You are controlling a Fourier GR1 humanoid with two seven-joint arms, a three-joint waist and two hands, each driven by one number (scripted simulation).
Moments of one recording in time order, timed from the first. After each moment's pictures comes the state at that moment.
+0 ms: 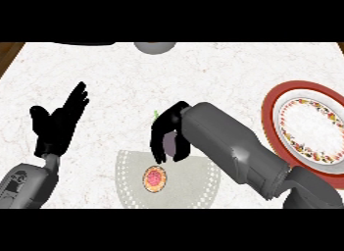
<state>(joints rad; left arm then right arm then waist) -0.25 0.41 -0.24 -1.34 0.30 0.22 0.09 -1.15 -0.02 0.99 -0.51 0.24 0.91 -0.30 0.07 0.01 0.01</state>
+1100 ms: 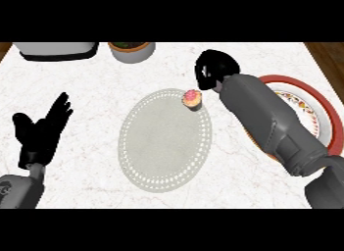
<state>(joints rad) -0.17 0.44 -0.17 -1.32 0.32 0.23 0.10 -1.22 -0.15 0.71 -0.26 0.13 -0.06 0.15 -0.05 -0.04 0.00</state>
